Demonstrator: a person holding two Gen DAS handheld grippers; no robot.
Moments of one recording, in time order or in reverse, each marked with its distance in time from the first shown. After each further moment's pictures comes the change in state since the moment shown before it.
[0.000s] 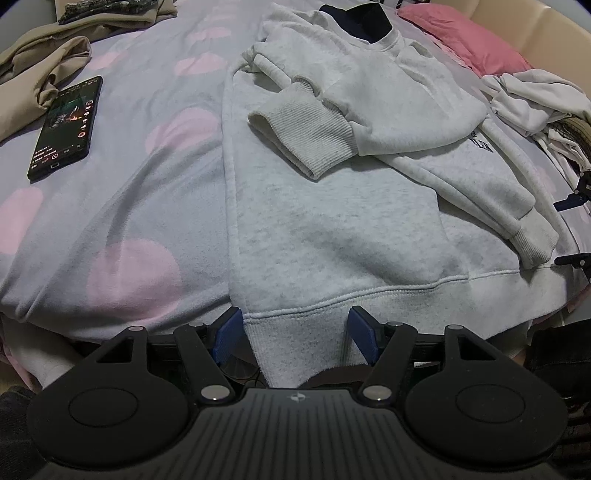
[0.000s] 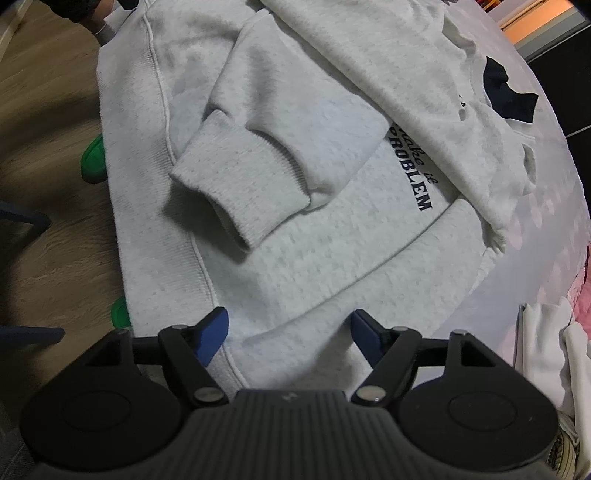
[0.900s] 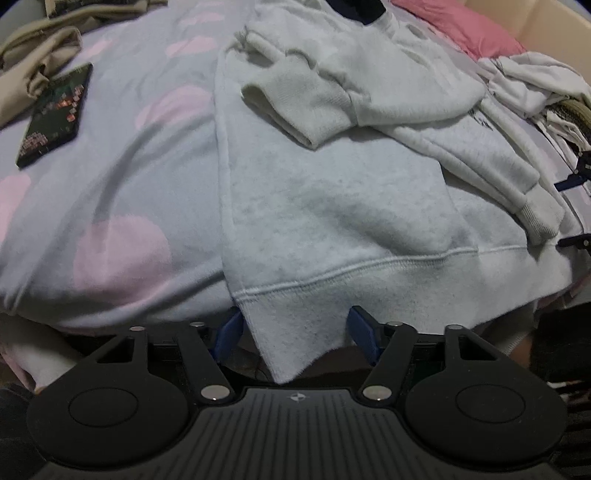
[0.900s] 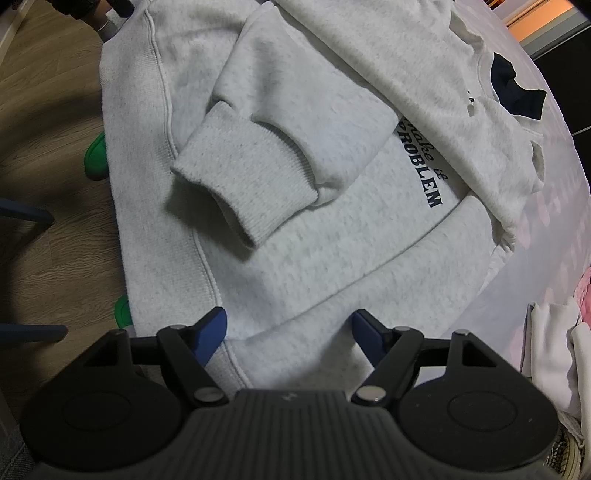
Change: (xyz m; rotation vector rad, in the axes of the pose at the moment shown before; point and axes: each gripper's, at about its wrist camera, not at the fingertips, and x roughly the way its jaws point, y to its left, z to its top) left arm 0.015 0.001 -0.013 0.029 0.046 -0.003; right arm 0.004 0.001 -0.002 0.003 0.009 0.017
